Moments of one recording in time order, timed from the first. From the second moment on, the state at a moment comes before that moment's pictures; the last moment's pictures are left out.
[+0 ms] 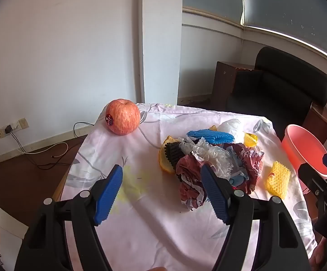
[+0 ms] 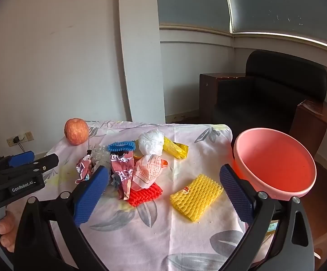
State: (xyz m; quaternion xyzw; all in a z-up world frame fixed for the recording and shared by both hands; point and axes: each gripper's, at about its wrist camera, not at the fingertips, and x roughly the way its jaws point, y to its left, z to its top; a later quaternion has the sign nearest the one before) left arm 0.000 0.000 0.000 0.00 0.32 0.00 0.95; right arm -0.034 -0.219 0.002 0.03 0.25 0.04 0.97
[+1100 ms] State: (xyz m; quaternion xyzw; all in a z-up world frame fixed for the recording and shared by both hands) left arm -0.001 -0.004 -0.003 -0.01 0.33 0.00 0.94; right arm -0.033 -0.225 0.001 0.04 0.24 0.02 0.97
